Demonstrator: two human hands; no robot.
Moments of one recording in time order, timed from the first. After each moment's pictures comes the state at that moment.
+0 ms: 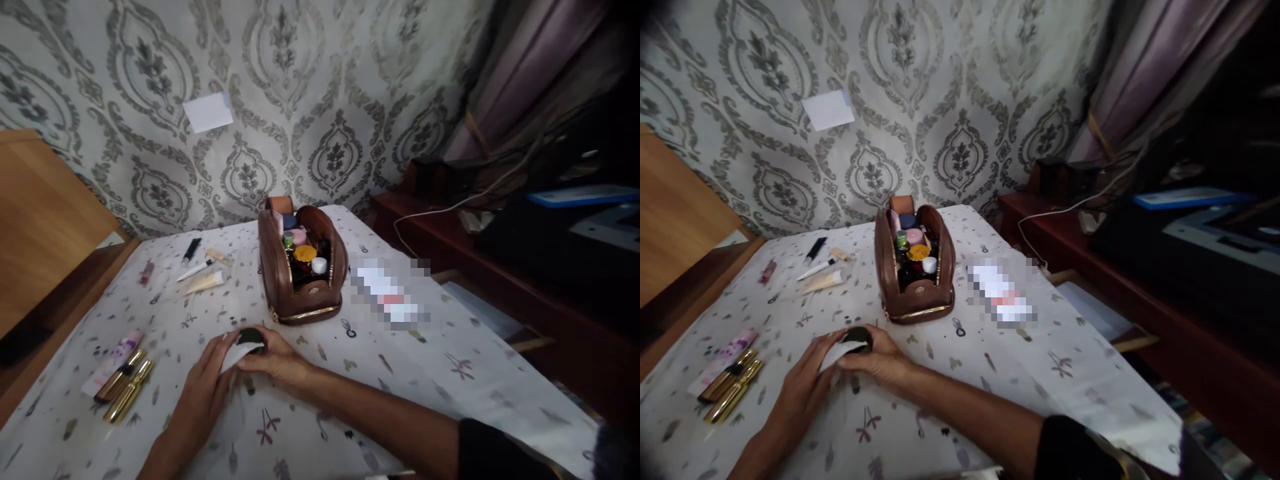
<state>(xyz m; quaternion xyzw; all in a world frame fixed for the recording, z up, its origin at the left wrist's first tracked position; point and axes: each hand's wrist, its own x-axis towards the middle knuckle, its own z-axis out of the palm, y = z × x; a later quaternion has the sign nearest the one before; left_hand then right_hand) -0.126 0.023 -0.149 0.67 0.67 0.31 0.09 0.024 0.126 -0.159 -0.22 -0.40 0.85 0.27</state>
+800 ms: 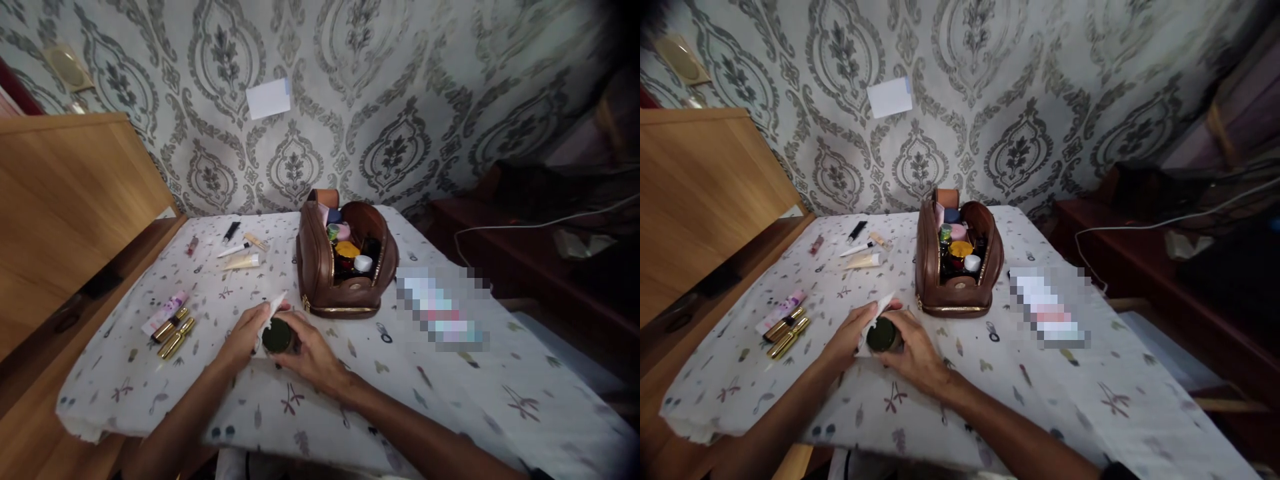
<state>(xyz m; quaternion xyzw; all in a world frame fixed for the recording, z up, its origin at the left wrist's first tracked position) -0.106 0.061 -0.132 0.33 0.57 0.57 0.48 0.040 0.123 -0.161 -0.15 -0.78 0.49 0.35</state>
